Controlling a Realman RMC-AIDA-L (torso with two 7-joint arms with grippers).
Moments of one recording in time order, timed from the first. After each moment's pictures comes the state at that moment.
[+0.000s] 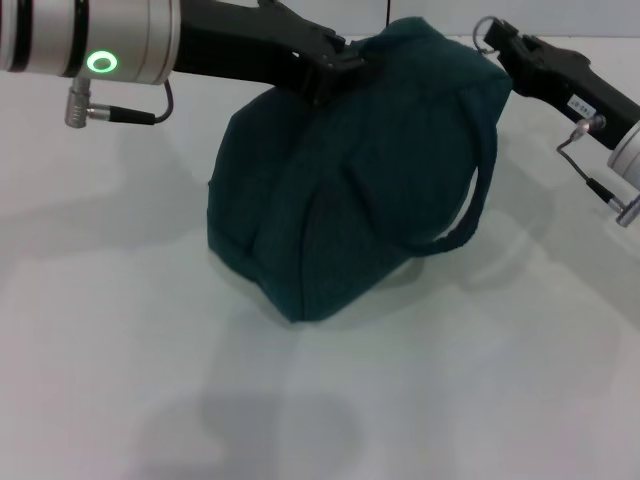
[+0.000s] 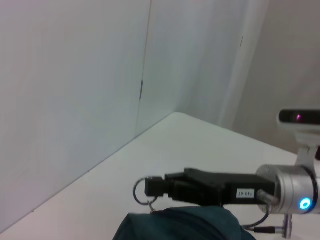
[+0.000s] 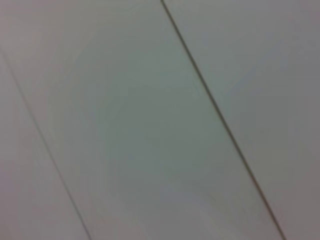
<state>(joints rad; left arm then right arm) -0.46 -2.08 1.24 1.61 2.00 1.42 -2.34 0.64 2.02 -1.81 -0.30 -0.14 -1.07 1.00</state>
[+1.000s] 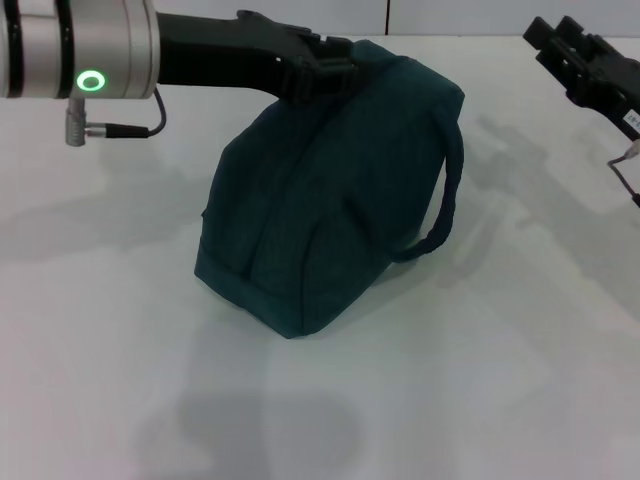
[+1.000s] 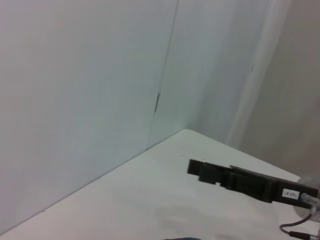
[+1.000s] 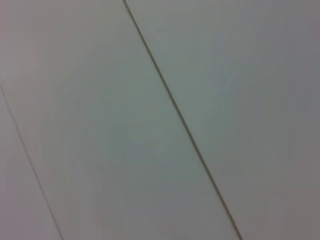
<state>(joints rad) -0.44 -2.09 1.20 1.45 1.90 1.36 -2.22 0.54 2.02 -1.75 -0.31 -0.13 -1.18 0.94</state>
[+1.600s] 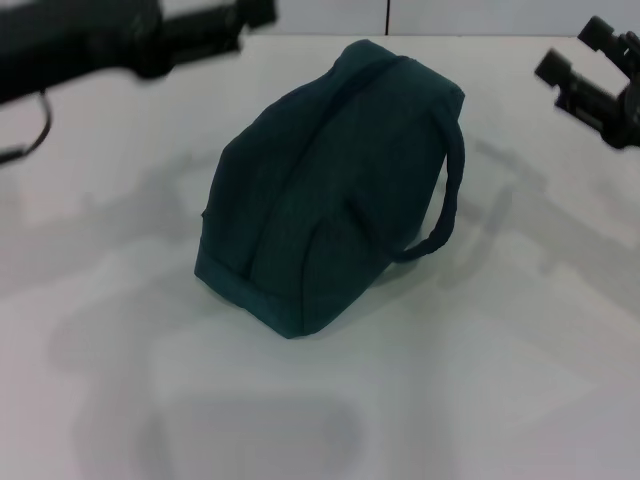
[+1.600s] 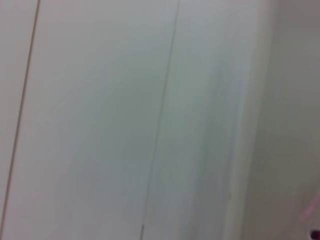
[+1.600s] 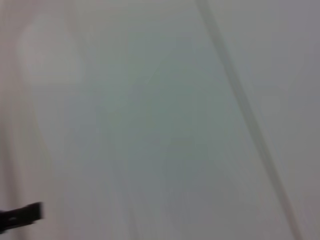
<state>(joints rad) -0.21 -2.08 0.99 1.34 1.39 1.54 -1.77 0.48 1.93 -1.74 -0.31 -0.31 -1.46 0.85</state>
